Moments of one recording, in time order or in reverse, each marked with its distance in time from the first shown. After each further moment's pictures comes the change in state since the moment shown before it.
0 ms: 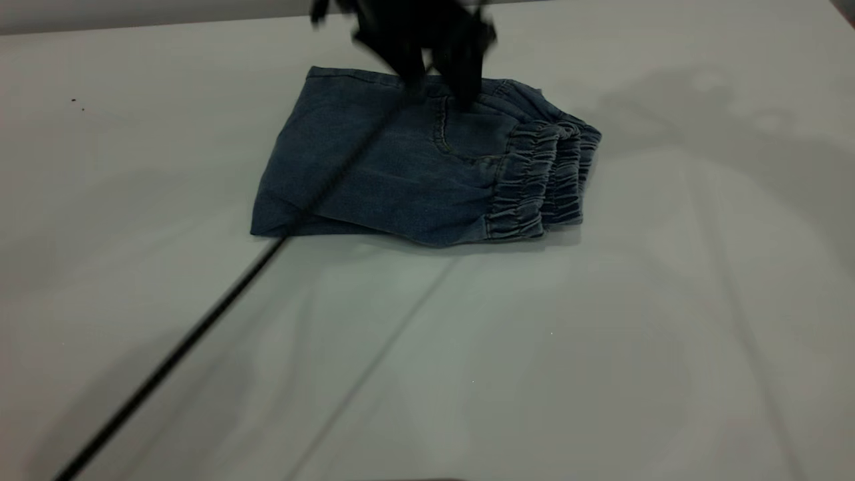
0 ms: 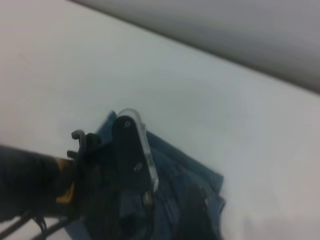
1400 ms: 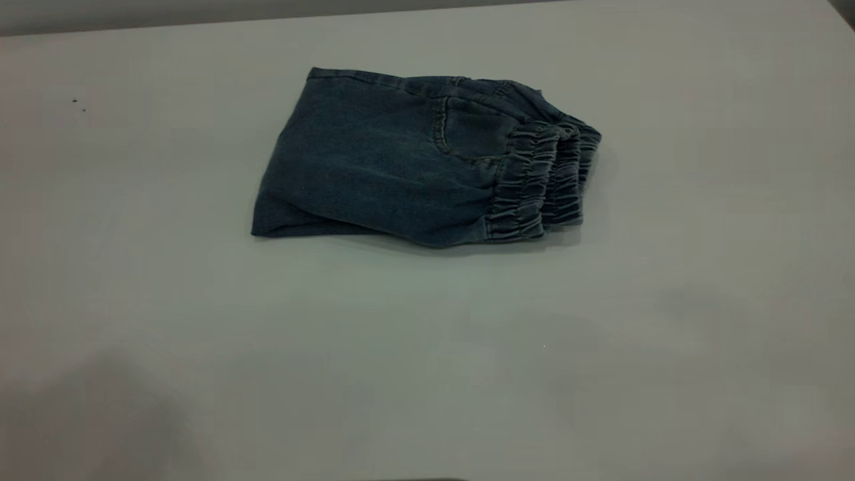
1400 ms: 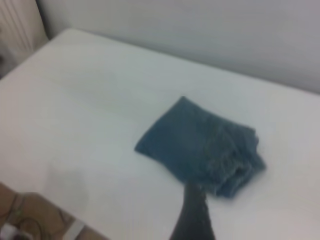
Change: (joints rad) left arm -0.002 -1.409 0.634 0.234 0.476 -0.080; right arm 0.000 -1.246 0.640 -0.044 0.275 0.200
